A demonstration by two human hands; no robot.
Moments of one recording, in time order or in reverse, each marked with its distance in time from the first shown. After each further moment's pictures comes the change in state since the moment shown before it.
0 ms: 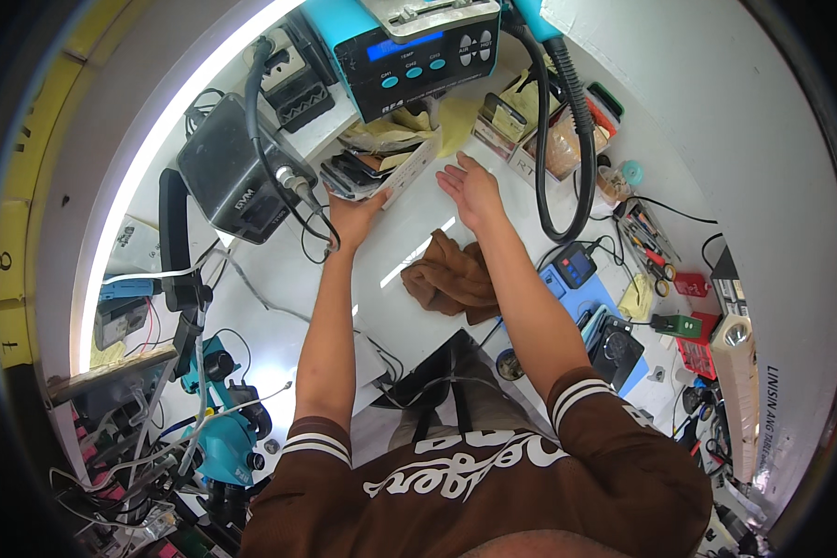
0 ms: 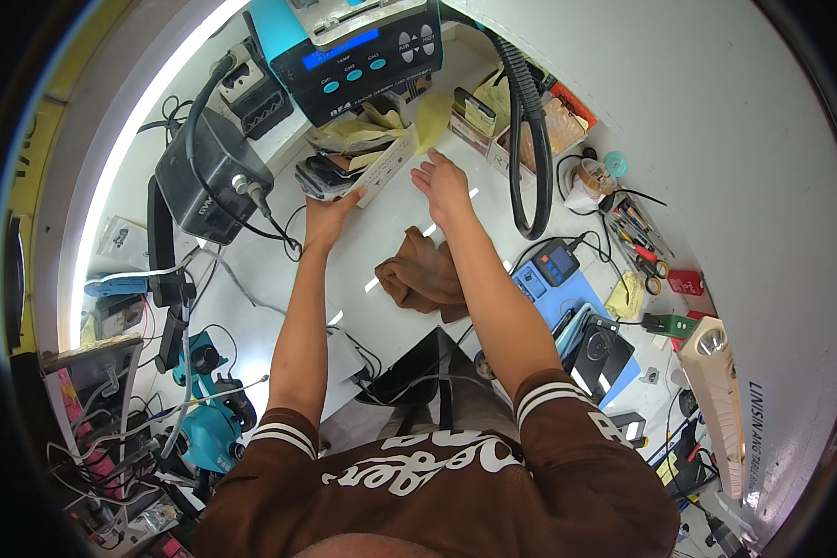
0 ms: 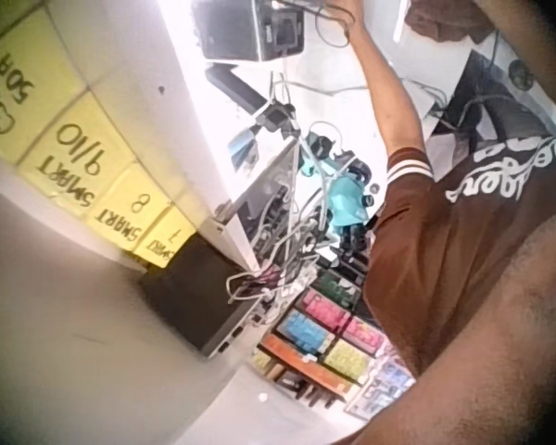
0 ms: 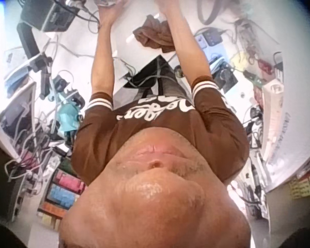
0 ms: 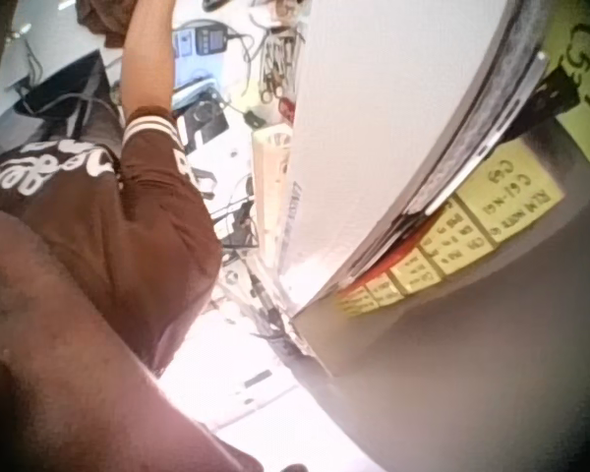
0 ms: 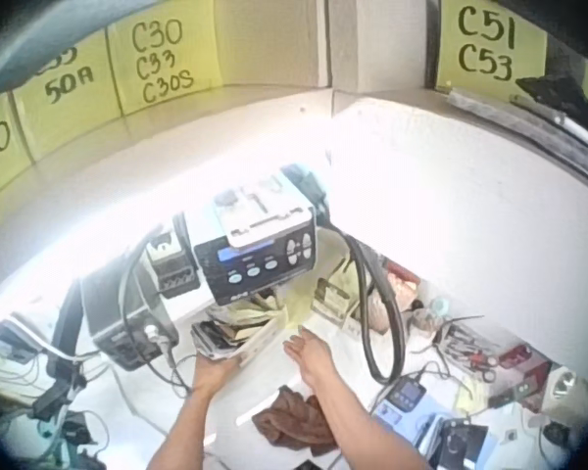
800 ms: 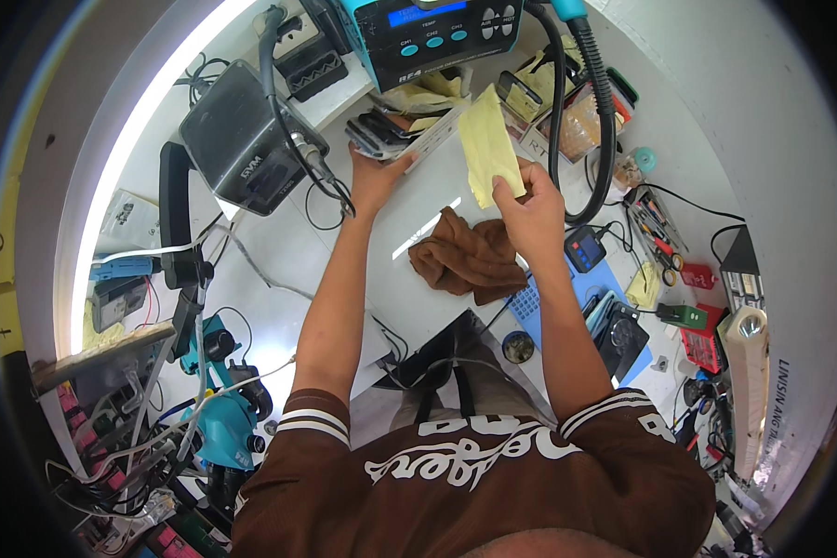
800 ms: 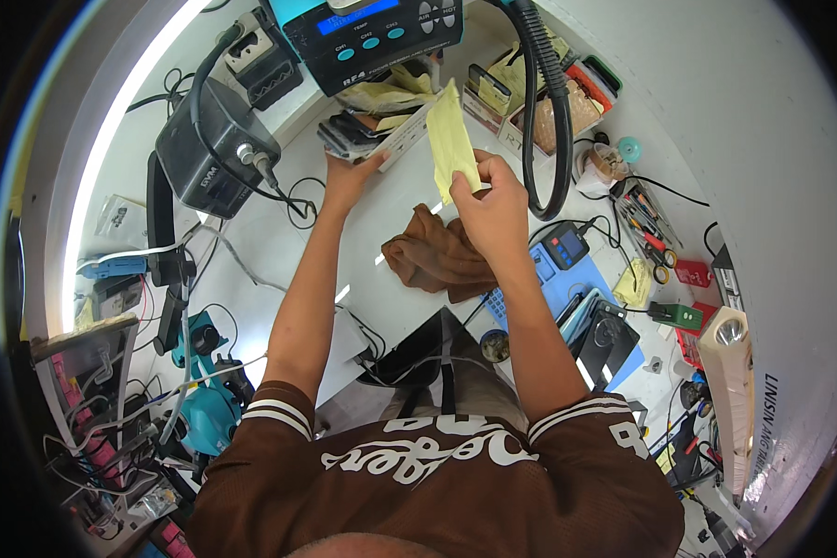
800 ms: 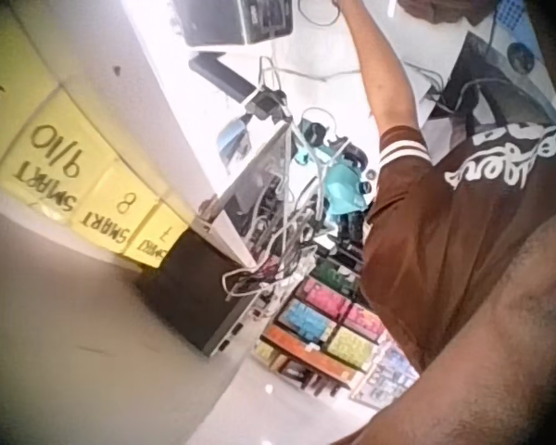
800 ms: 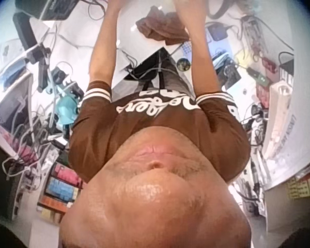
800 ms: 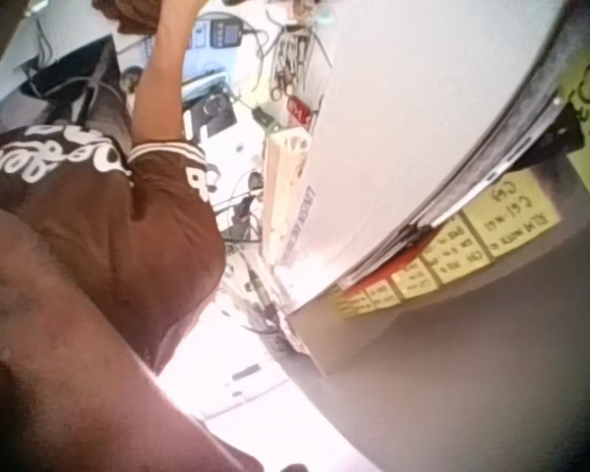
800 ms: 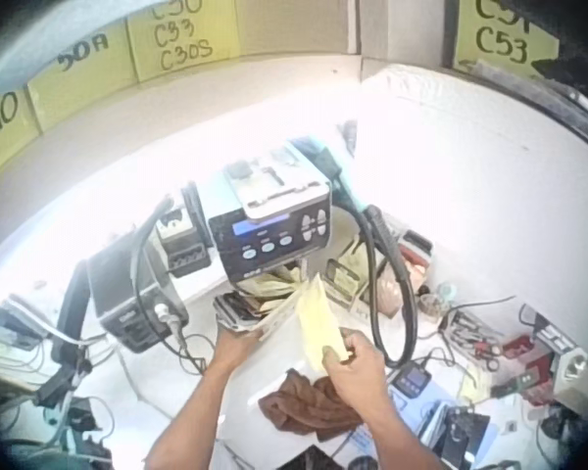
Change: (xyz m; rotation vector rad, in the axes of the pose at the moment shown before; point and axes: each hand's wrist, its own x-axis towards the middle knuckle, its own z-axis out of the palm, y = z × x) left_hand 0.011 0.011 0.021 -0.032 -0.043 0.113; right_hand -0.139 -0.047 -0.013 -0.860 0.087 -0.597
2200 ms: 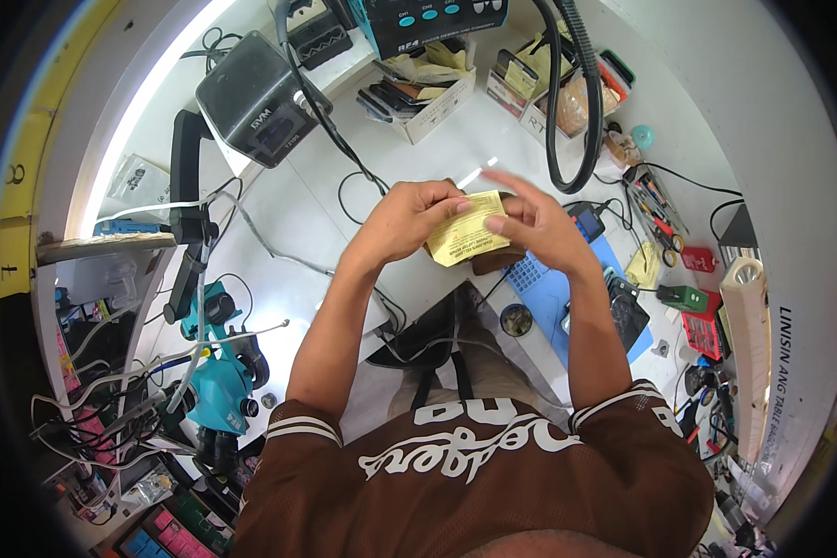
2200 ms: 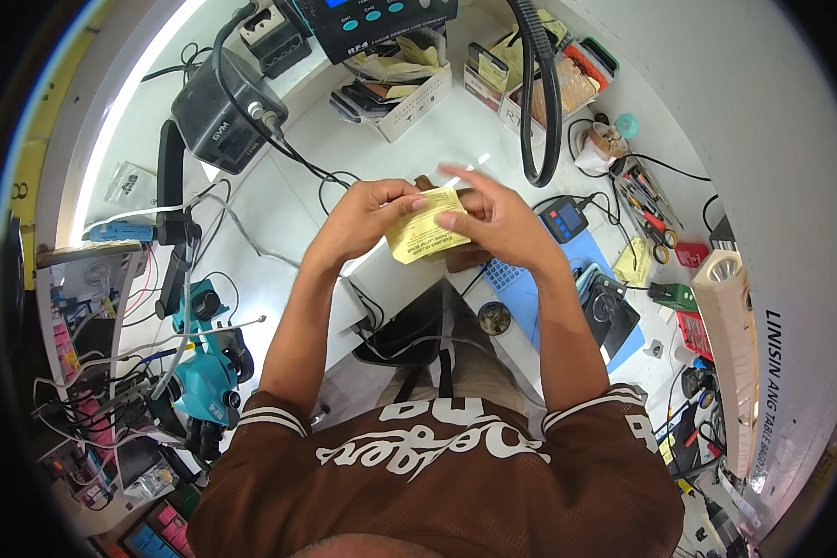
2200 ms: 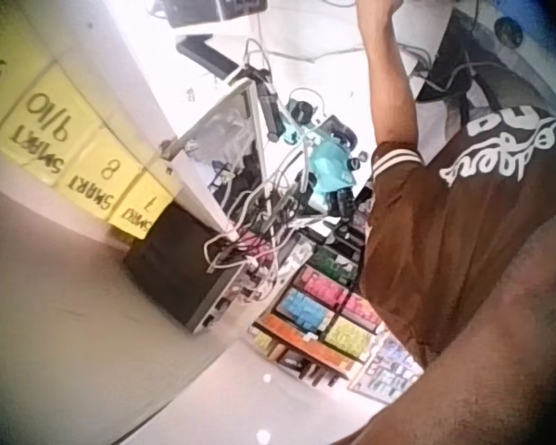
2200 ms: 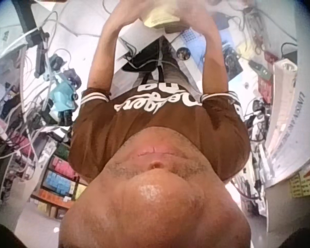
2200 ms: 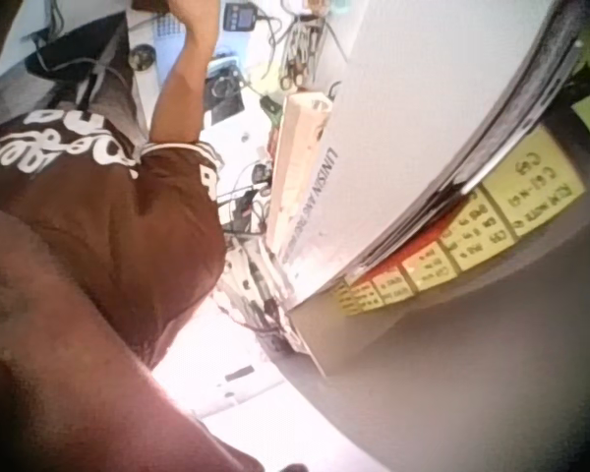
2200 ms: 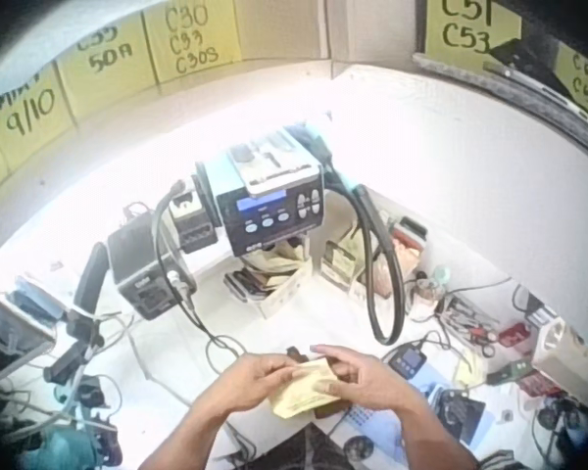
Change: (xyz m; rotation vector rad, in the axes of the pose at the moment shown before) left_hand -0.115 0.146 -0.010 0.108 -0.656 -0.297; right_hand -0.043 -0.005 -0.060 0.376 -0.700 0.224
